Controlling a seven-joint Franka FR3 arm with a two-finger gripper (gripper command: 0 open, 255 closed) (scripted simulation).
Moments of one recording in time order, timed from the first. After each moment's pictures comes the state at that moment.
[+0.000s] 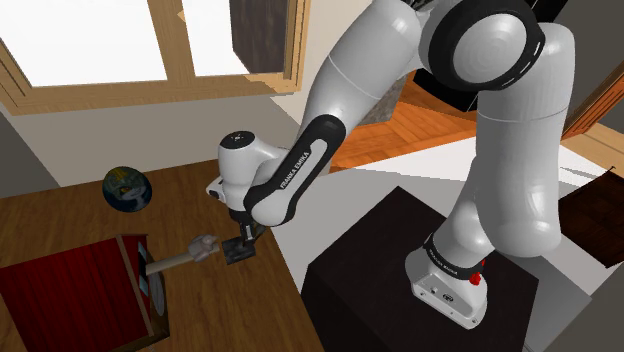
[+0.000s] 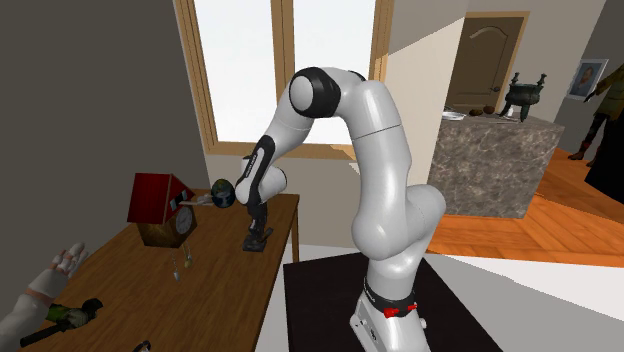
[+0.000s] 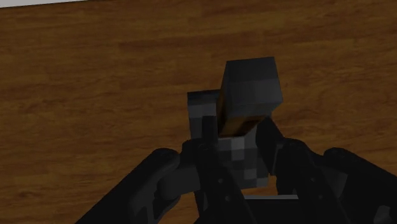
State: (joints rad) arm 0.46 0.49 0.16 -2.21 -0.10 2.67 -0.47
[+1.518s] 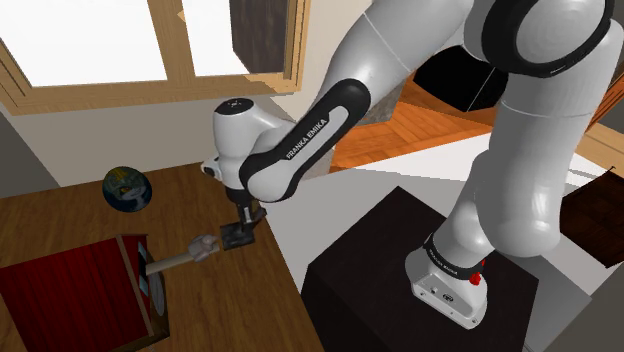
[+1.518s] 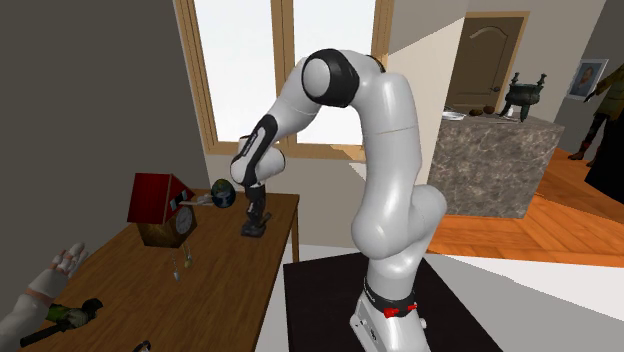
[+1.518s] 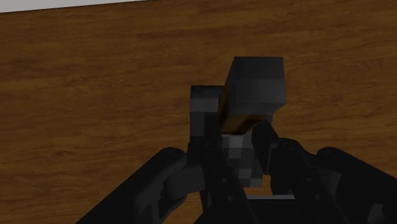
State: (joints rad) arm 0.44 0.32 0.19 -2.23 -0.05 2.52 -0.50
